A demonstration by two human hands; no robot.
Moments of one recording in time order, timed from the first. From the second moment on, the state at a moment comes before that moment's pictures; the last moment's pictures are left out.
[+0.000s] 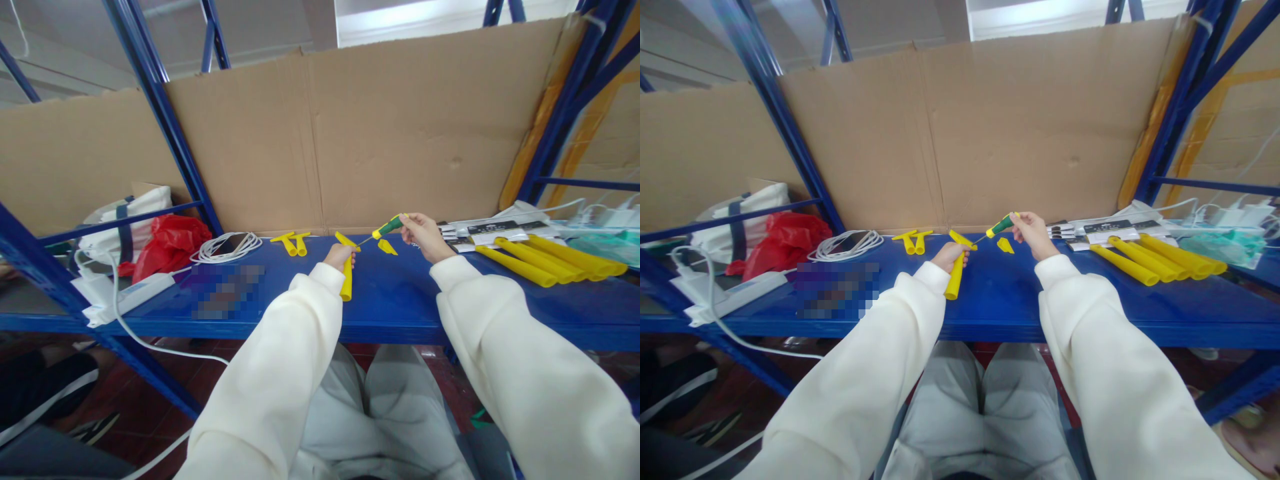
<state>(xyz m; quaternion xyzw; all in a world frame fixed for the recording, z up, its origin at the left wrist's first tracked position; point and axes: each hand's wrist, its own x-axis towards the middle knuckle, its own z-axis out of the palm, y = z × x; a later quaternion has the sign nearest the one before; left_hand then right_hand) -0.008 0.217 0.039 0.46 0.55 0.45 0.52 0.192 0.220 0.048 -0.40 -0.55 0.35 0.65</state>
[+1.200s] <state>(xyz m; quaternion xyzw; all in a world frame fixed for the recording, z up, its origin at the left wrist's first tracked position) -0.007 0.214 0.040 0.47 0.56 0.45 0.51 0.191 0.219 0.048 -0.41 -0.56 0.34 0.64</state>
